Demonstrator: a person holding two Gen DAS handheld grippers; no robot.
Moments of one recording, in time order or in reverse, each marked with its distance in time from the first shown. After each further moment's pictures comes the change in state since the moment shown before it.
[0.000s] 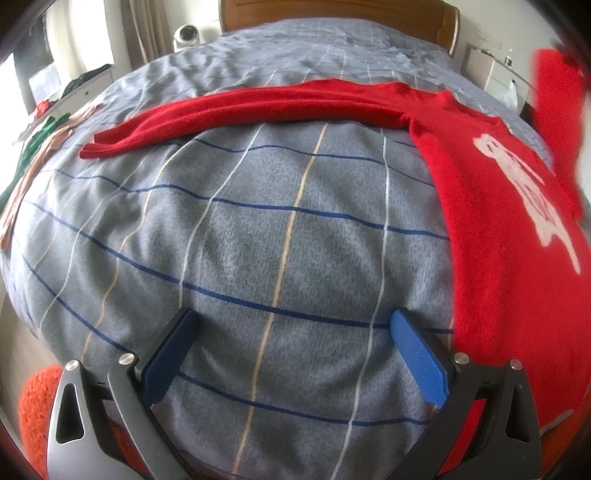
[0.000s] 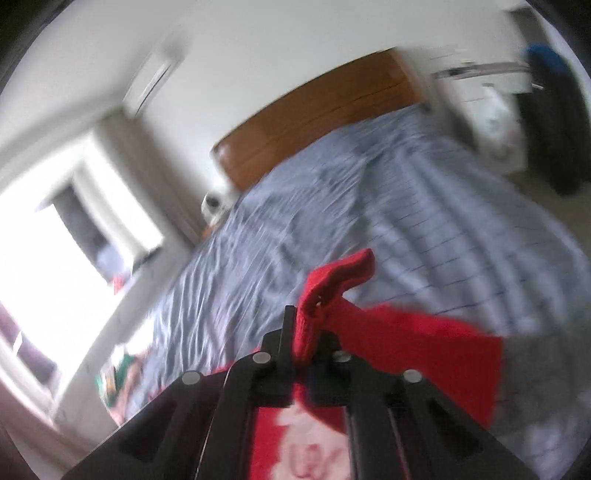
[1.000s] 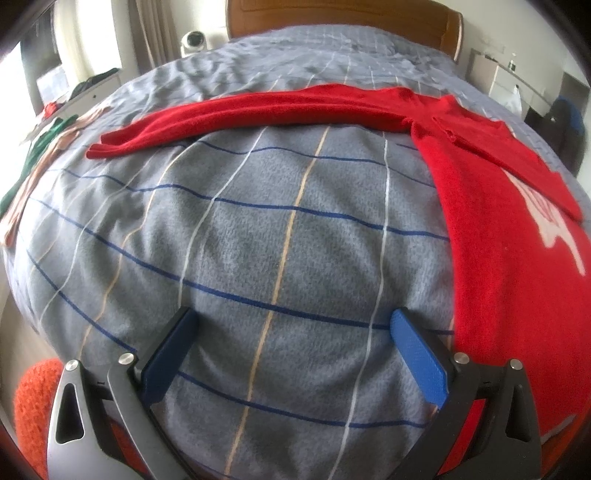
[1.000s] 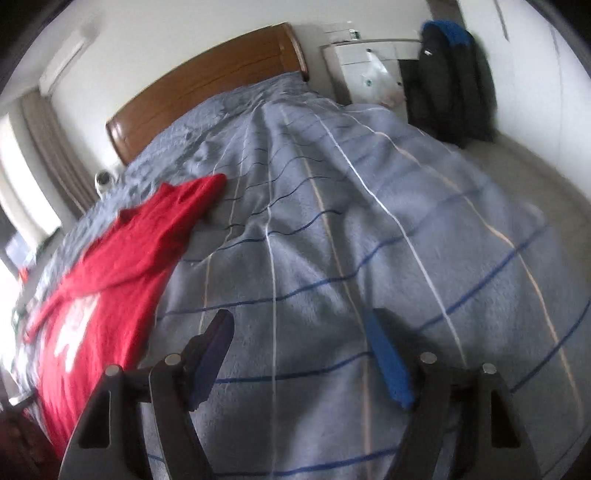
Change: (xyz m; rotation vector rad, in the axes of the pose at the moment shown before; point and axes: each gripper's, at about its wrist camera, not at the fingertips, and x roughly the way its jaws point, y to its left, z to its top) left arm -0.001 -0.006 -0.007 -0.018 -0.035 0.030; right arm -0.119 -0.226 -0.175 0.142 -0.014 -0.465
